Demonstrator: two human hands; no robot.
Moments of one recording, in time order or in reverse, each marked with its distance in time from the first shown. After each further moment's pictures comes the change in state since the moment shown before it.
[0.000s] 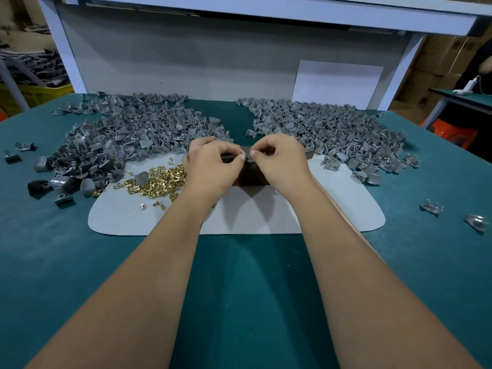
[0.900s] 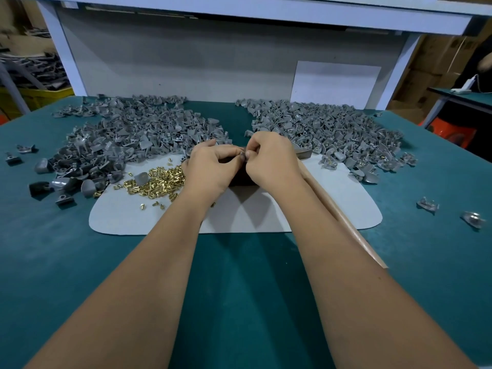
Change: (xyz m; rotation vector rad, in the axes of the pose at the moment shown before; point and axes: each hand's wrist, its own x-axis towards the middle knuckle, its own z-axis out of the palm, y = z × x) left_hand 0.004 -0.005 0.001 -0.041 -0.075 0.028; right_hand 0.002 -0.015 0.005 -0.344 -0.014 -0.035
